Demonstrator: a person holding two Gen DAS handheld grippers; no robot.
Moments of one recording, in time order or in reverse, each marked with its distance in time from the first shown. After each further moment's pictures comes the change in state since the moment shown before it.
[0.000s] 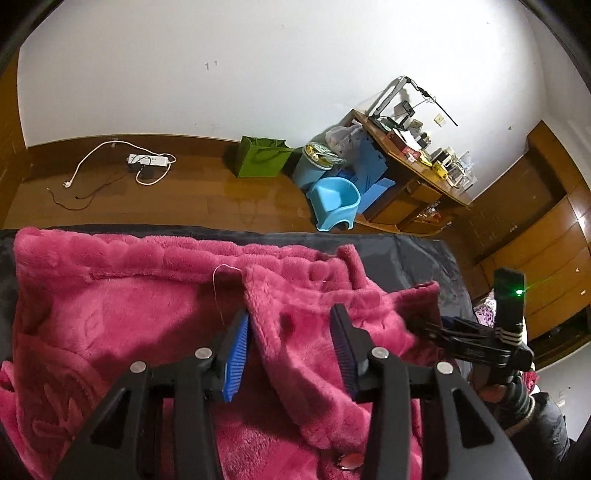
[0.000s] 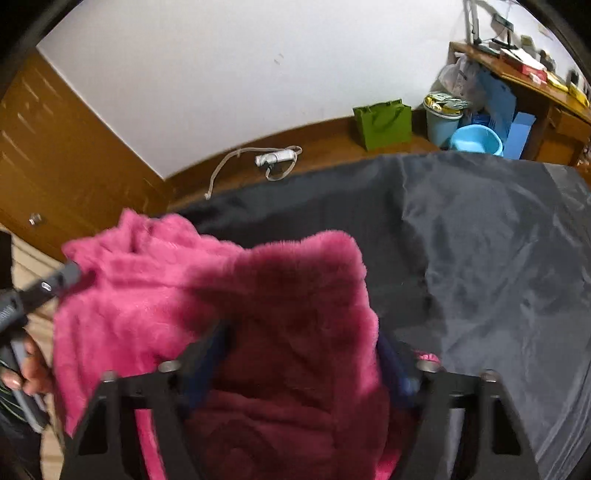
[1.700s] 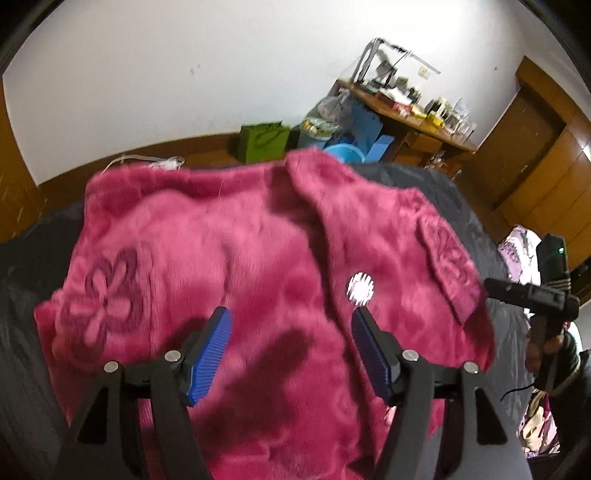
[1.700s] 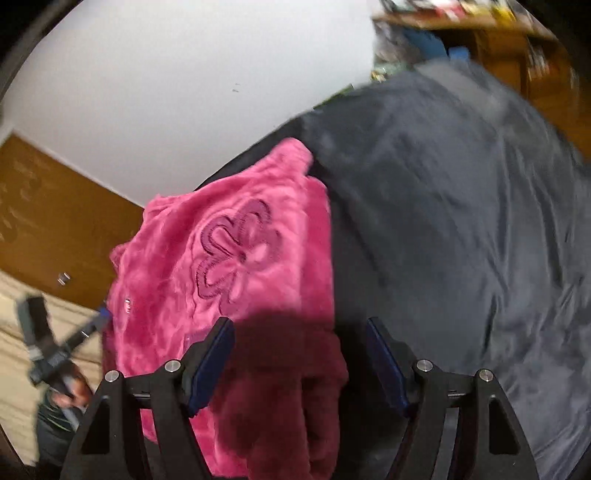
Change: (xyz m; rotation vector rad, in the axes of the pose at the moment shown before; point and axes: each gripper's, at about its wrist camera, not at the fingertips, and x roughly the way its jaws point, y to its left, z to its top) left arm -0.048 -0.023 -0.098 0.180 0.072 0.122; right arm -0.089 -0.062 -0.146 0.319 -0.071 0.161
